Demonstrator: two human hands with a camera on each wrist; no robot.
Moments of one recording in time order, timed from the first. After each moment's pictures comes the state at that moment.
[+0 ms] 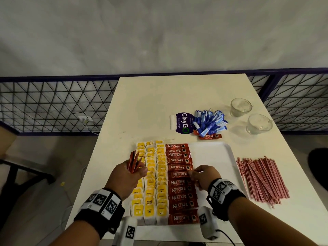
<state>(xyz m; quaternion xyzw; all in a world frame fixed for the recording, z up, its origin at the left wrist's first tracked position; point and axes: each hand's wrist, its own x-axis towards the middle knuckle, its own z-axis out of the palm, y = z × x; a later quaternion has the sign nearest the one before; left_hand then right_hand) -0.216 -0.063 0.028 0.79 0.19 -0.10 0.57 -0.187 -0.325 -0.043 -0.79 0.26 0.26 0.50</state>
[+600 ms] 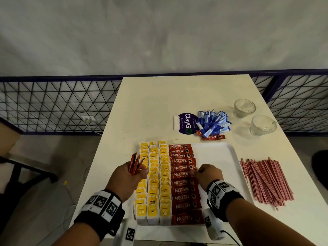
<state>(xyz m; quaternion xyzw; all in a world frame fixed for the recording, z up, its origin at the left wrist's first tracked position) -0.220 -0.052 0.028 0.81 0.18 -0.11 0.54 -0.184 -0.315 -0.038 -0.89 0.23 0.22 0.34</state>
